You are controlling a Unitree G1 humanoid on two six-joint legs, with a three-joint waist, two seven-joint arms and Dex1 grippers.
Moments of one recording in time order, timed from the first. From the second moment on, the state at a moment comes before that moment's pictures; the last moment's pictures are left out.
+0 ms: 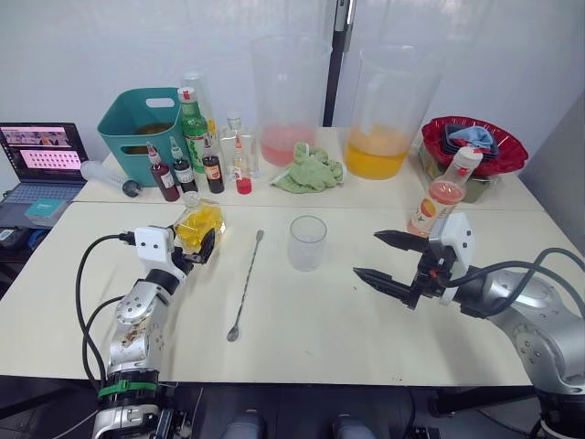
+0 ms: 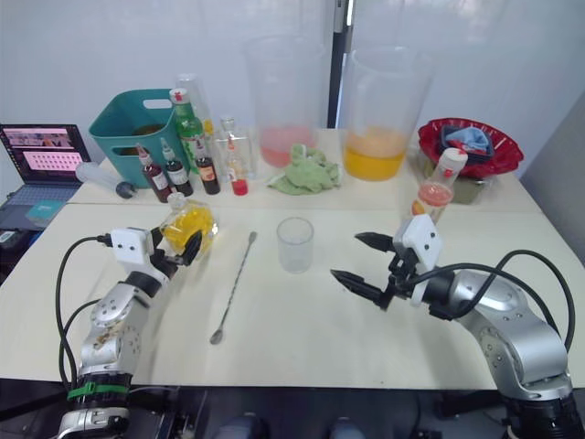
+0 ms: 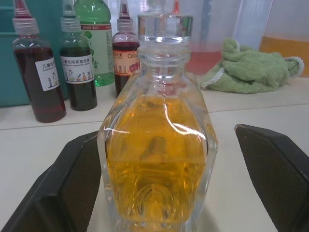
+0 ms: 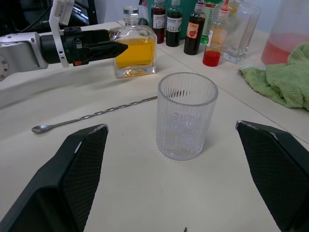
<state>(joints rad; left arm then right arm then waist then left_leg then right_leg) -0.34 0.33 0.25 0.23 -0.29 0.01 -0.42 -0.20 -0.71 -0.16 -0.47 0.63 0.57 0.80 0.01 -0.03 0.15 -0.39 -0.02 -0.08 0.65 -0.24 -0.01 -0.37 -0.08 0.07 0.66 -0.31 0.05</state>
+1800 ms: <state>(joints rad) -0.41 0.56 -0.13 -0.05 -0.44 0.23 -1.22 -0.06 -0.71 -0.21 -0.59 0.65 0.57 0.72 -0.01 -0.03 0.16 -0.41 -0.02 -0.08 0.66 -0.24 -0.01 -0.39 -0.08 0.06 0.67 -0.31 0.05</state>
